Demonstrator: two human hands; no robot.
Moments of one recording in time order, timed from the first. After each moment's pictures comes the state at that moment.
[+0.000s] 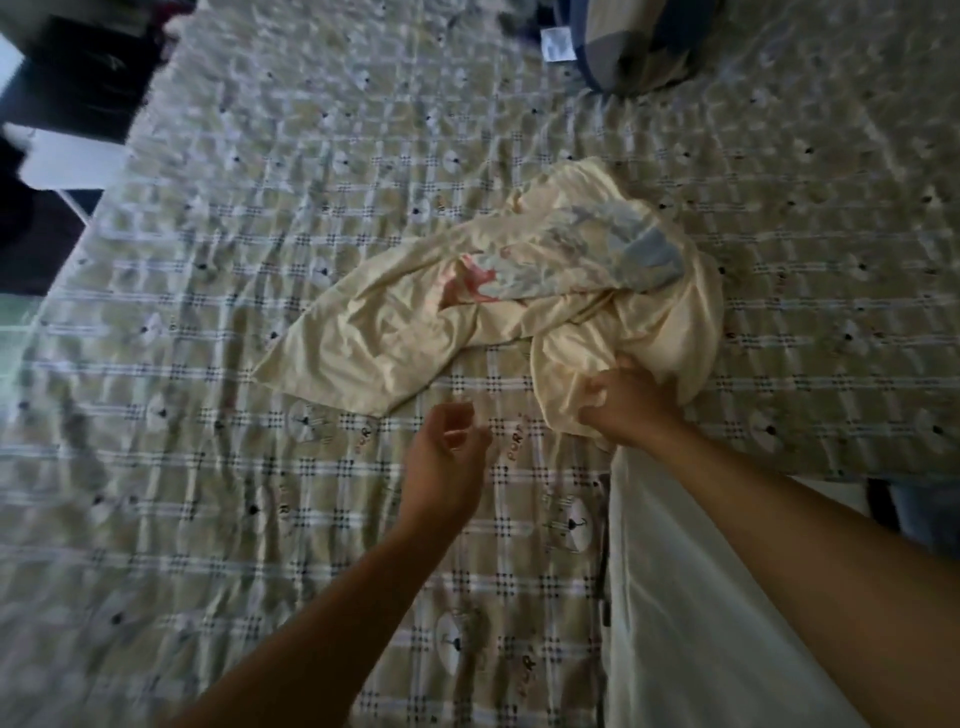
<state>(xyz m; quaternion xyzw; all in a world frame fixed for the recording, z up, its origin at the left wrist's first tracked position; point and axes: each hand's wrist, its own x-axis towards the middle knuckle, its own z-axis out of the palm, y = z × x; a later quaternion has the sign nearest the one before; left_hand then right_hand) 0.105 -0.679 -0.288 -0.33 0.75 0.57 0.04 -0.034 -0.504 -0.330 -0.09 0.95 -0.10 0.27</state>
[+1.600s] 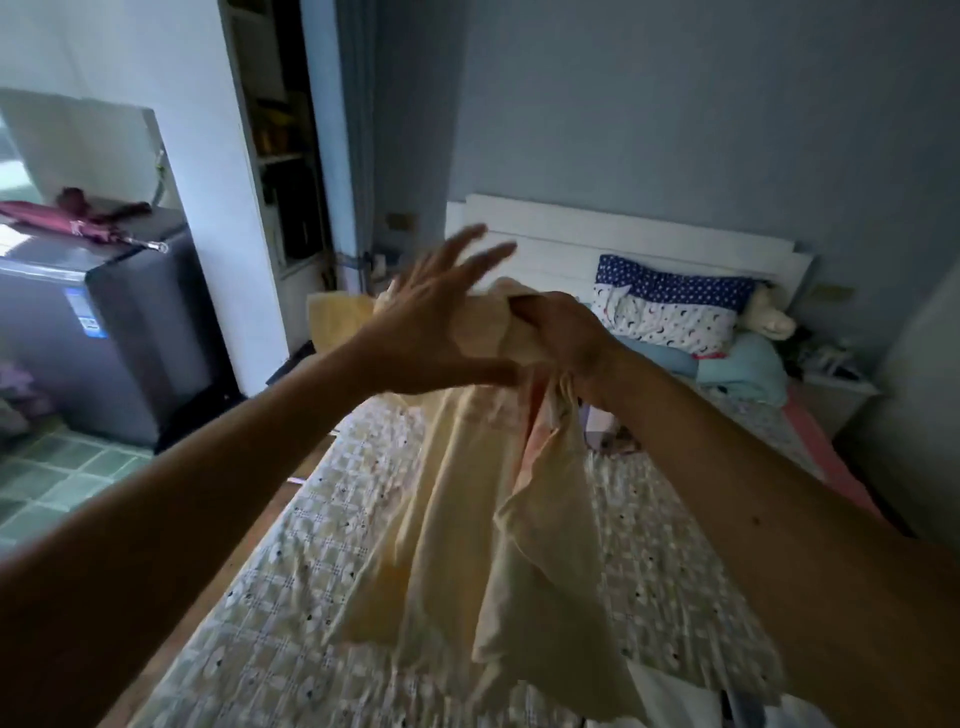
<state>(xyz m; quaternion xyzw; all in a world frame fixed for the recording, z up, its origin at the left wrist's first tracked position) 0.261 -0.841 0.365 0.04 0.93 0.24 -0.27 0.179 -0.687 0.370 -0.27 0.77 -0.56 0.17</state>
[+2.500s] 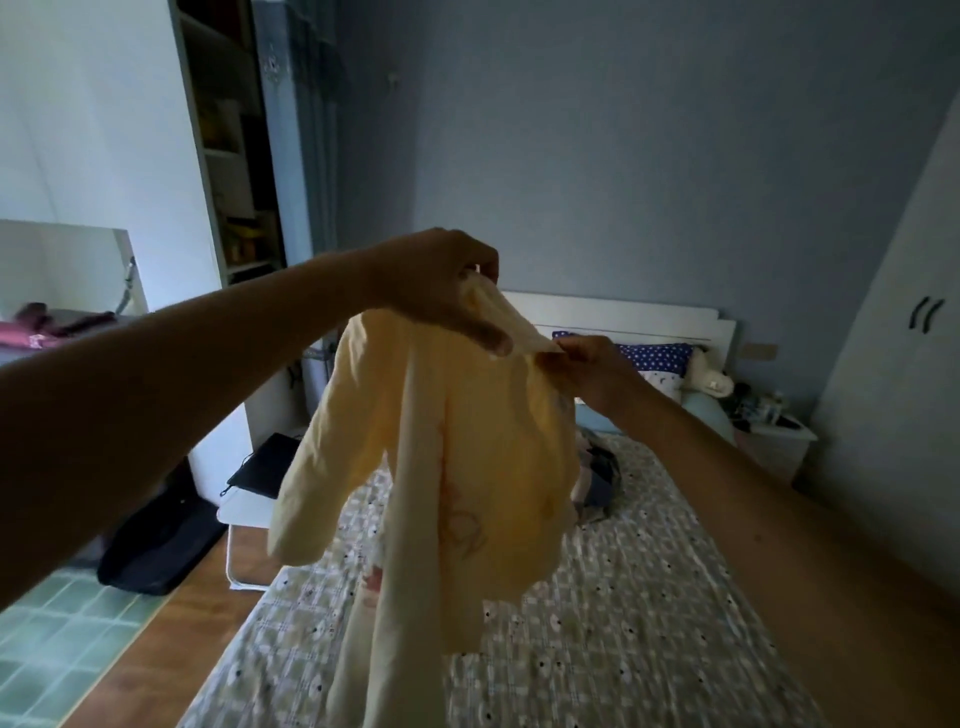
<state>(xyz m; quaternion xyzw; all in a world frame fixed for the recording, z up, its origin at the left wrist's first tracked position) 0.238 -0.805 0.527 0.13 0.98 0.06 -0.15 0.128 -0.599 0.417 -0.32 0.82 -0.48 -0.02</state>
